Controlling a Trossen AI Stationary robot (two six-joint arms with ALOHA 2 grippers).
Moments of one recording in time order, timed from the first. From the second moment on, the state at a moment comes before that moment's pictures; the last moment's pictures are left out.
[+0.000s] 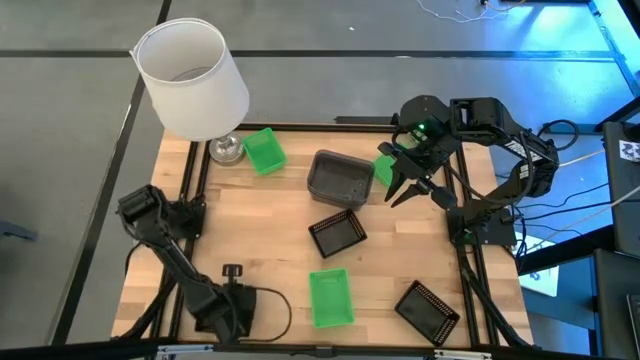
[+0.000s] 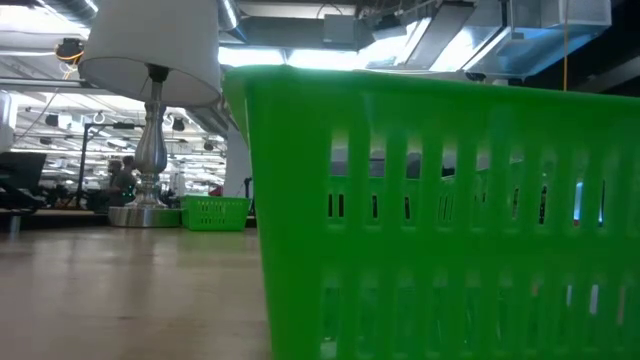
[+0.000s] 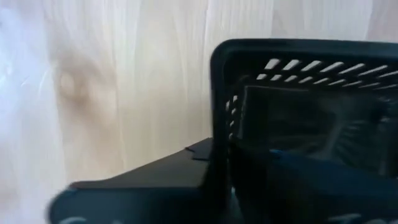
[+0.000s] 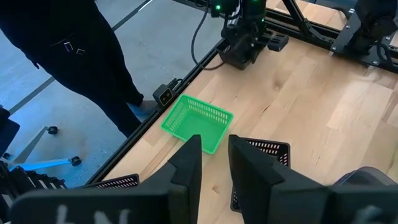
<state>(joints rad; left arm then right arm) -0.92 1.81 1.12 -0.81 -0.26 -0.97 -0.13 1.51 2.04 -1.42 -0.69 -0.50</state>
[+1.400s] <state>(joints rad) -0.10 1.60 1.12 -0.85 -0.08 0.05 -0.13 1.51 2.04 -1.43 -0.52 -0.51</state>
